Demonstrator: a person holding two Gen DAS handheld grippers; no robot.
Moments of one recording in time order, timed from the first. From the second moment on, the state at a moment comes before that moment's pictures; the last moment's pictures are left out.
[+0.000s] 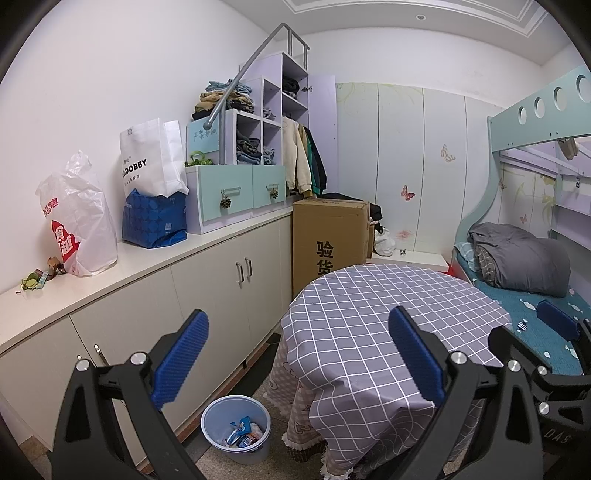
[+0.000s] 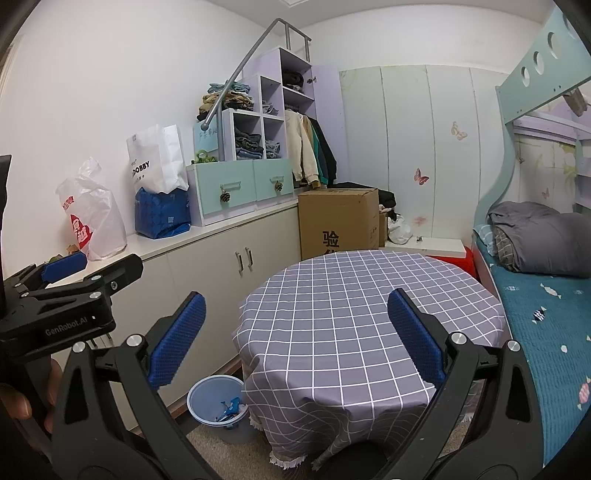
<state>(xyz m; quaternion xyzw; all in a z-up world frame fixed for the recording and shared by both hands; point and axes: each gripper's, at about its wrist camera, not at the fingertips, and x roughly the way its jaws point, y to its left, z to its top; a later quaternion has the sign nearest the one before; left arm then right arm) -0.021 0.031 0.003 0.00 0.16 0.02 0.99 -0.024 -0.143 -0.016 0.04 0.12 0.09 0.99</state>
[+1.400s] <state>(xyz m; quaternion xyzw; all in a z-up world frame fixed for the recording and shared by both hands) -0.020 0.029 0.000 0.01 0.16 0.01 0.99 -0.024 -0.149 -0.029 0.04 0.13 0.09 0.99</state>
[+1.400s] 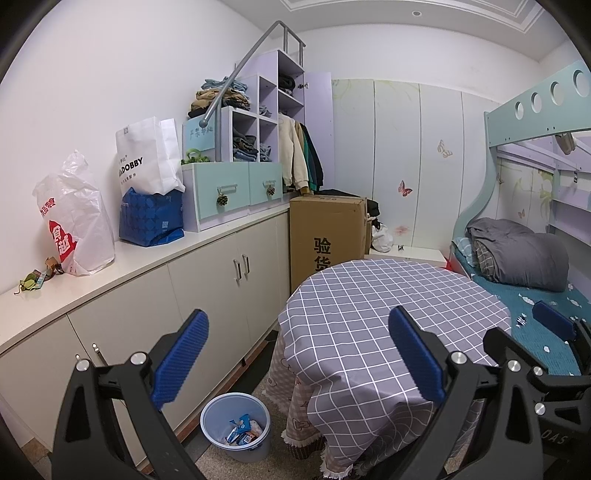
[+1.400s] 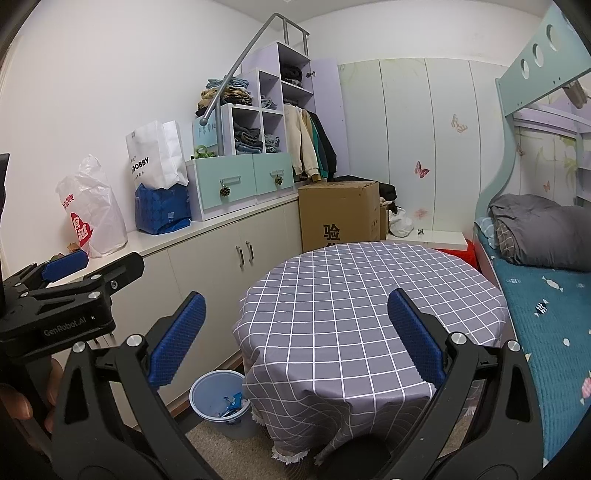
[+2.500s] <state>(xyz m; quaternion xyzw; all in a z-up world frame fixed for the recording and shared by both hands) -0.019 0.030 -0.001 0.01 0.16 0.01 0.99 -0.024 -0.145 -0.030 0.04 0.14 0.09 0.99</state>
